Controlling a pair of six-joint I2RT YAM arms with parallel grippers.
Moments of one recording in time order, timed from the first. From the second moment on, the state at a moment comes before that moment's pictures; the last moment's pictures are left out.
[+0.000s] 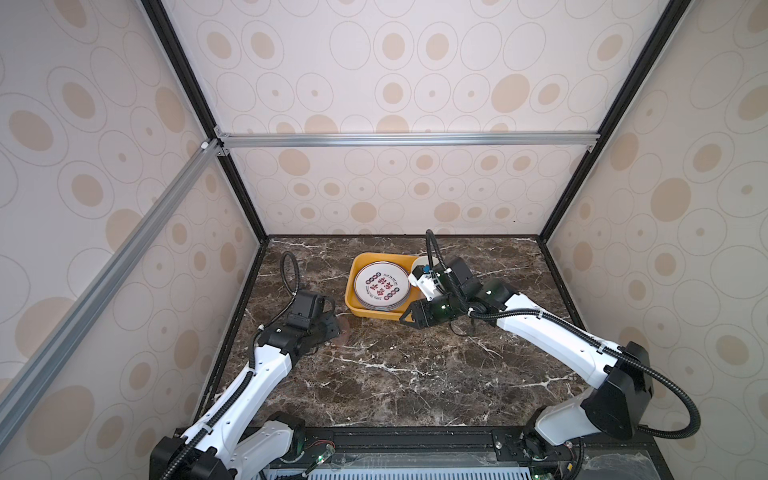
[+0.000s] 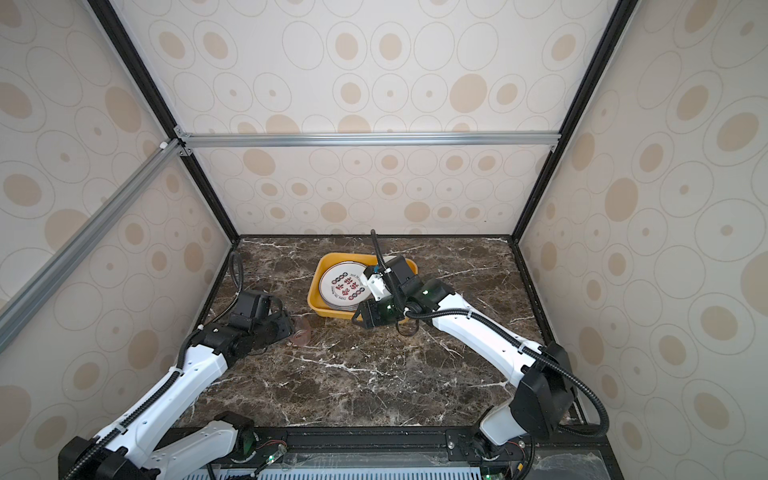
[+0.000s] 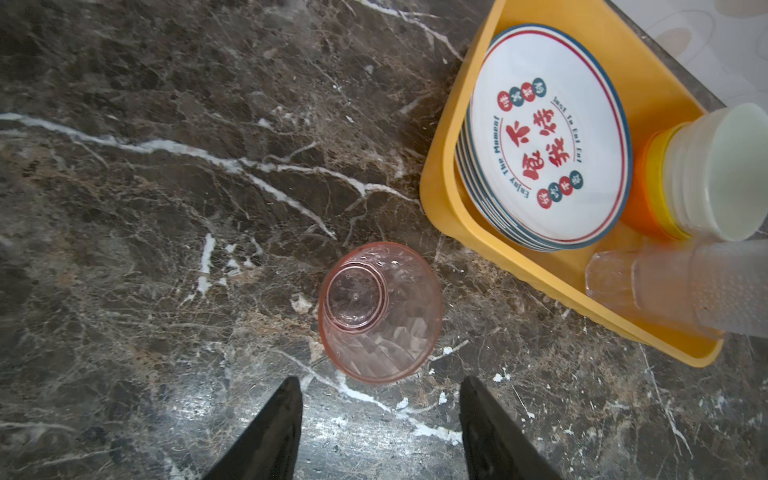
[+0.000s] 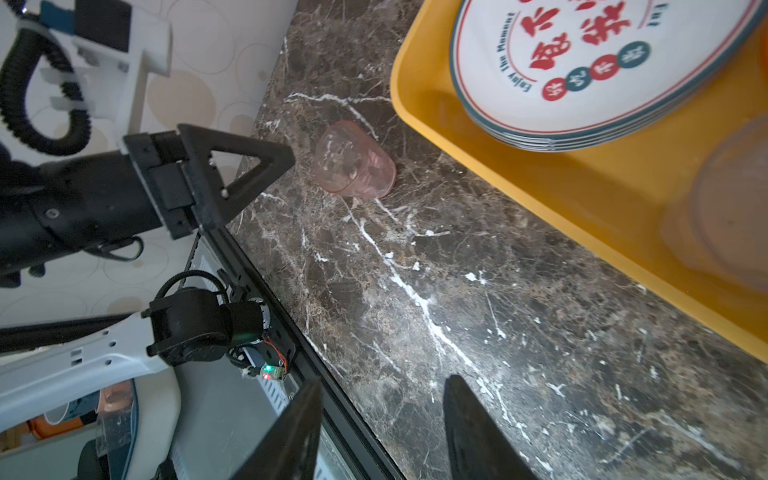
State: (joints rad) left arm -0.30 1.03 0.78 -0.68 -0.09 -0.69; right arm 0.75 1.48 1.30 -0.67 -0.43 0.44
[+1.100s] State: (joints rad) left arm -0.26 1.16 0.65 -0.52 -0.12 -0.67; right arm 0.81 1.51 1.28 -0.61 -0.39 0.43
